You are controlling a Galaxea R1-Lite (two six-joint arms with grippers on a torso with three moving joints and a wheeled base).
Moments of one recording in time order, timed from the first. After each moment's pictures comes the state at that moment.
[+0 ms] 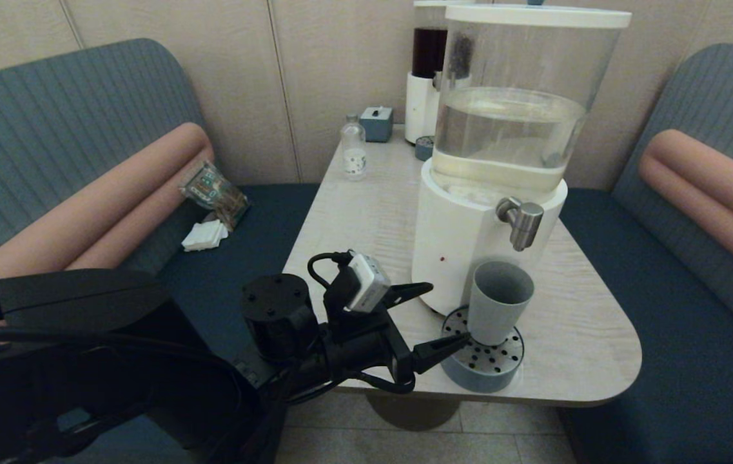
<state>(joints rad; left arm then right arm) -0.67 2.12 -0.72 -1.52 -0.51 0.04 0.00 0.00 -0.02 0.03 0.00 0.01</state>
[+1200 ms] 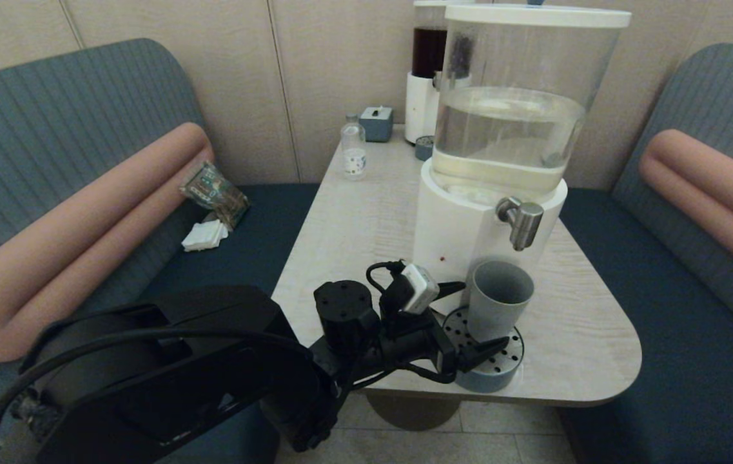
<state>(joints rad) -0.72 2.37 -1.03 -1.50 -0.51 0.04 0.00 0.00 -0.02 0.04 0.00 0.01</state>
